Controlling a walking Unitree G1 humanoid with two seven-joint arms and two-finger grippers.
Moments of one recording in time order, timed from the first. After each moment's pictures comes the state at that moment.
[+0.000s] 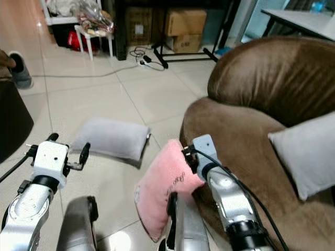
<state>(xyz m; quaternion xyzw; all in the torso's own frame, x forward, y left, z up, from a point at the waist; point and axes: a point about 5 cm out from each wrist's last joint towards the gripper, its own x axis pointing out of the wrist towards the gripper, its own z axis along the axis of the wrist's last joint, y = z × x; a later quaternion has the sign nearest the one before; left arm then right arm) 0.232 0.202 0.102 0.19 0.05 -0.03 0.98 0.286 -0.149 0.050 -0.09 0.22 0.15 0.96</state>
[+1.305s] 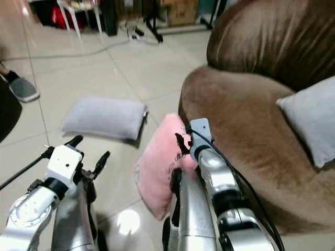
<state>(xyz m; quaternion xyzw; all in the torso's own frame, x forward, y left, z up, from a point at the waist) 0.220 0.176 0.113 0.18 0.04 -0.17 0.97 0.333 -0.137 0.058 -0.04 0.20 0.10 0.97</state>
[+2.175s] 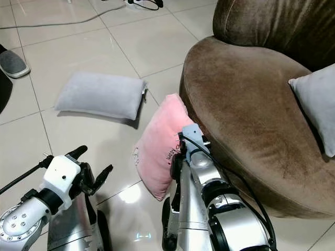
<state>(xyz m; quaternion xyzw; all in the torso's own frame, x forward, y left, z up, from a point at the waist) 0.196 0.173 0.116 0.17 0.08 -0.22 0.96 0.336 -0.127 0.037 -0.15 0.25 0.03 0.96</state>
